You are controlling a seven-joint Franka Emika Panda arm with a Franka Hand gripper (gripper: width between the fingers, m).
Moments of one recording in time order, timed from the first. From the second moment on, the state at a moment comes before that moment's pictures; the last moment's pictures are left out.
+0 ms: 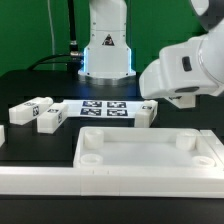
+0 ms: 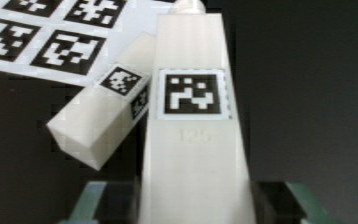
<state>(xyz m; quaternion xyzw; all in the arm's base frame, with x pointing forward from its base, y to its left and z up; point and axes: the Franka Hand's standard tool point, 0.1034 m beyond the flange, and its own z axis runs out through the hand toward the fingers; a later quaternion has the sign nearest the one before) 0.486 0.117 0.071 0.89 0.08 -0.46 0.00</state>
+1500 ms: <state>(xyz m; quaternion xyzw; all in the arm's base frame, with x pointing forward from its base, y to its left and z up) 0.558 0.103 0.146 0.99 0.08 -0.07 -0.02</state>
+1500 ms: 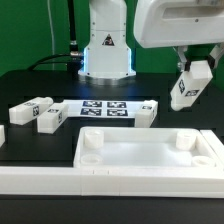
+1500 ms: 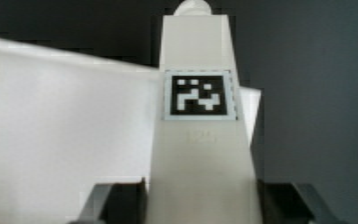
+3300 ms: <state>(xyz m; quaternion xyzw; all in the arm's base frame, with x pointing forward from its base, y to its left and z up) 0.626 0.096 0.151 0.96 0.13 0.23 -0.02</state>
